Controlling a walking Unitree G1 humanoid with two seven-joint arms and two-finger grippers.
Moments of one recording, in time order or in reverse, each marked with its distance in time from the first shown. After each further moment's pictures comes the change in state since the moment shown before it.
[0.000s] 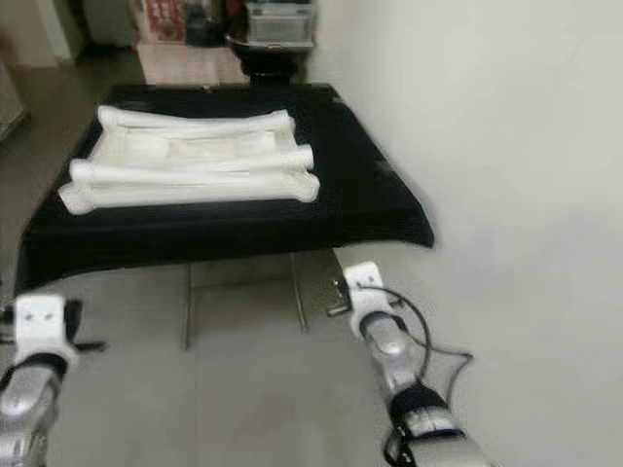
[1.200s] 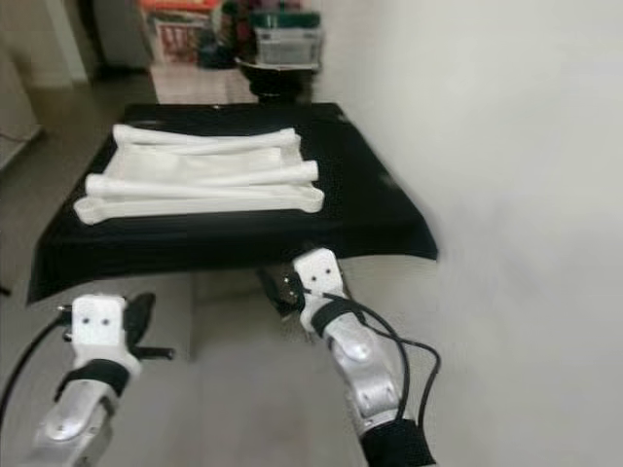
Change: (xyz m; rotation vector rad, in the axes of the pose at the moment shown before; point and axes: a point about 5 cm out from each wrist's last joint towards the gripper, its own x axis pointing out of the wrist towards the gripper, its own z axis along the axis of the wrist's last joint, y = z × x) left arm -0.044 -0.066 0.041 -0.093 -0.030 -0.218; right arm -0.026 0.050 0.046 0.065 -0.189 0.246
